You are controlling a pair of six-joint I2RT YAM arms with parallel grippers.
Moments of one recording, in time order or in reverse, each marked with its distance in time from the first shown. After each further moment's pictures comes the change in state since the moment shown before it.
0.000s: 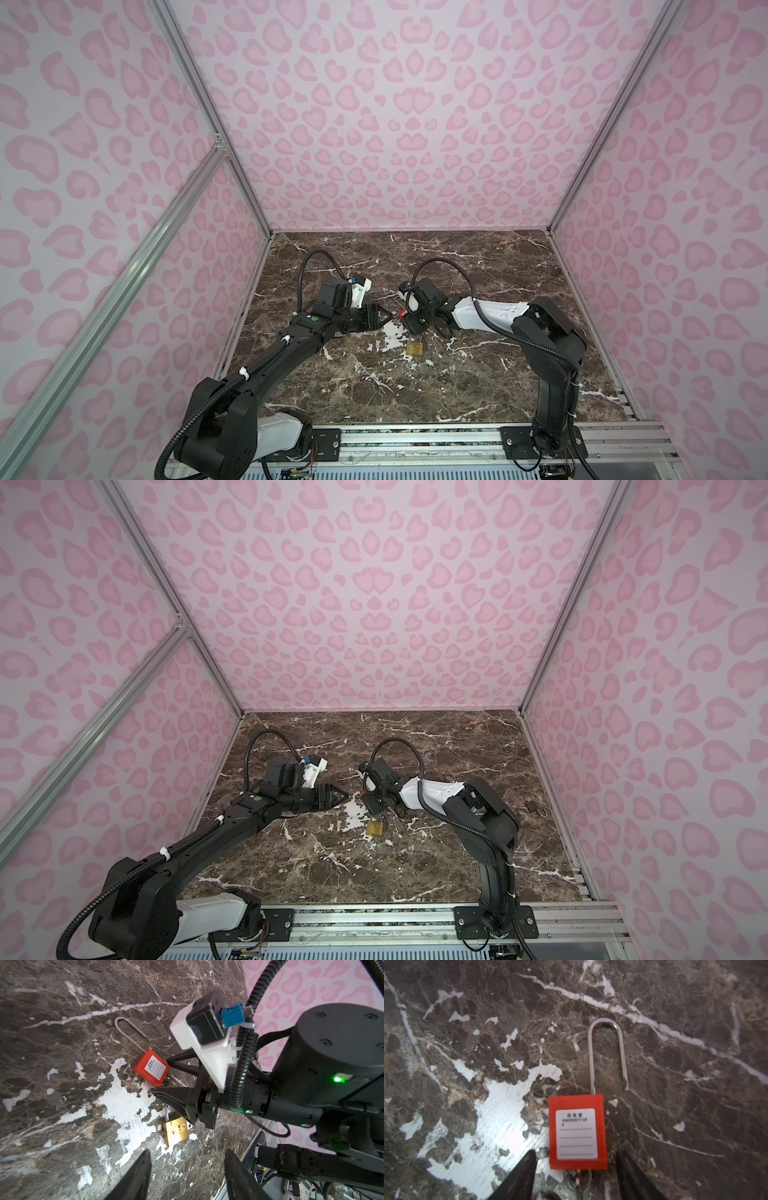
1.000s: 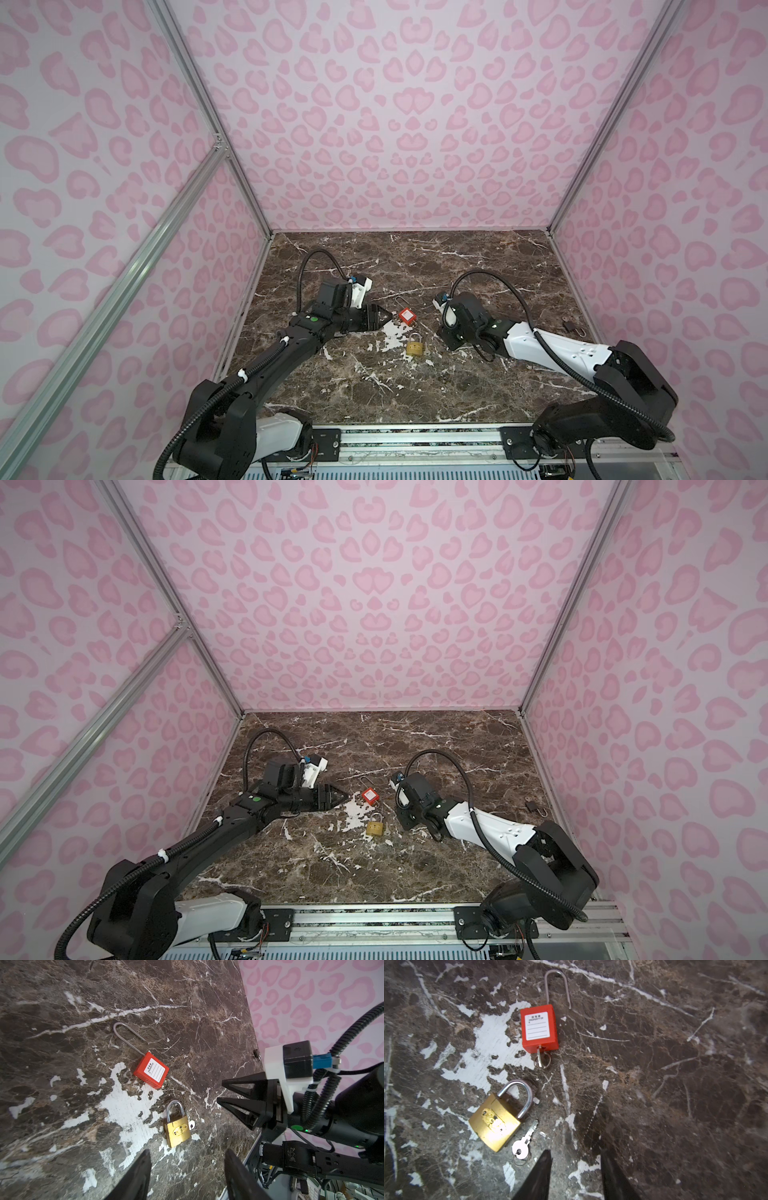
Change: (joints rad) left arm 0.000 -0.008 -0.003 -0.001 -0.002 0.045; right arm -0.054 -0.491 -0.396 -0.027 0.043 0.011
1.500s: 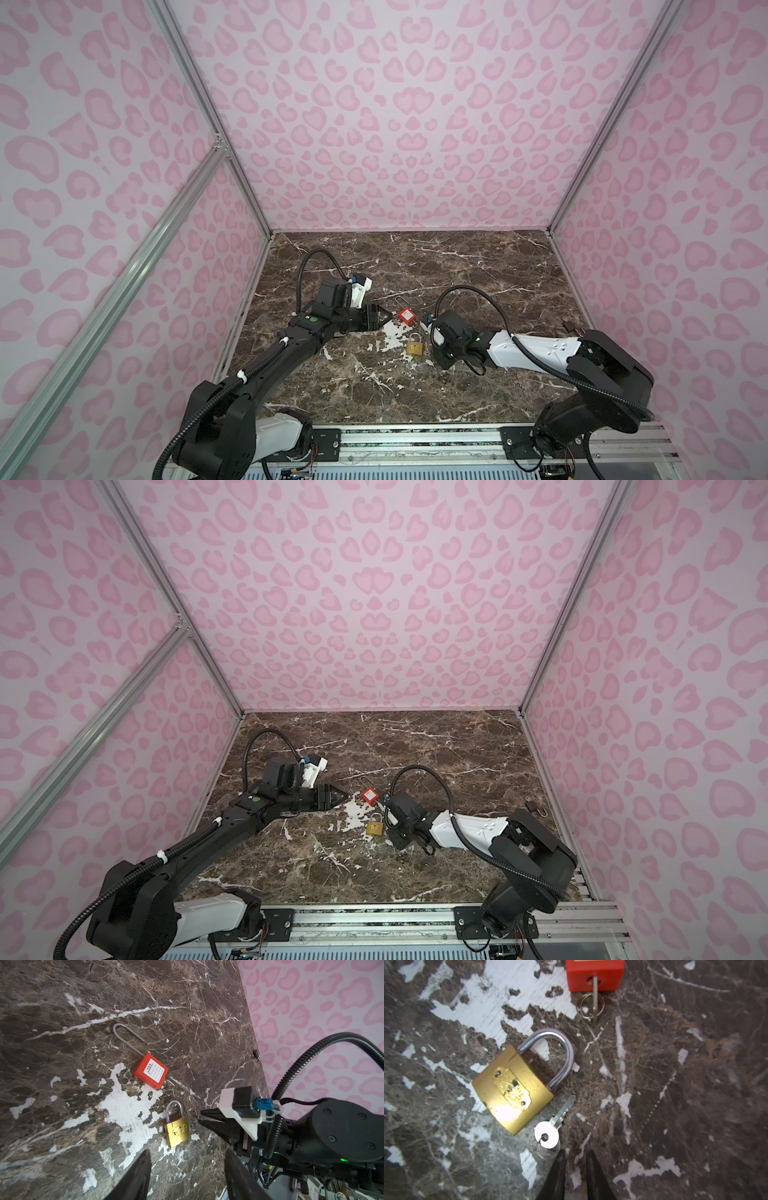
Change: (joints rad) left arm 0.000 -0.008 0.000 0.000 -0.001 0.001; right arm 0.119 0.085 -0.066 0.037 0.026 0.008
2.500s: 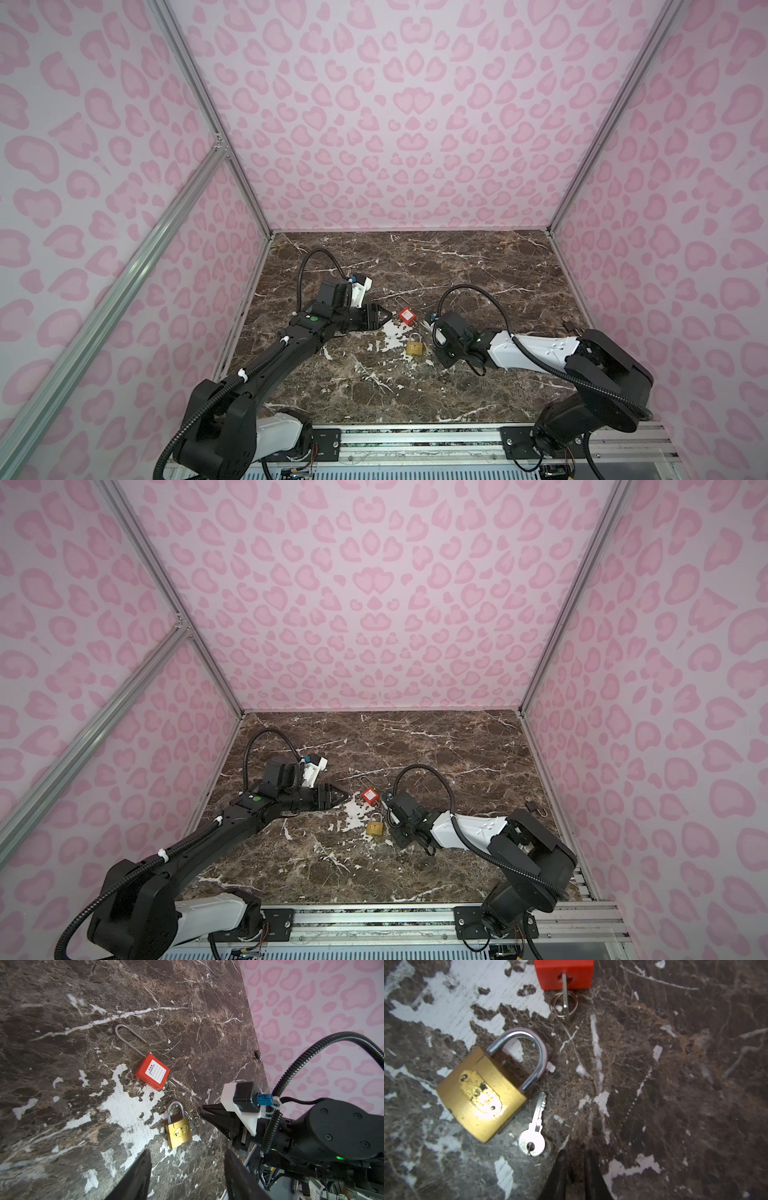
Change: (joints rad) left arm 0.000 0.008 0.004 0.000 -0.006 0.000; right arm -0.002 0.022 -0.023 0.036 0.060 0.002
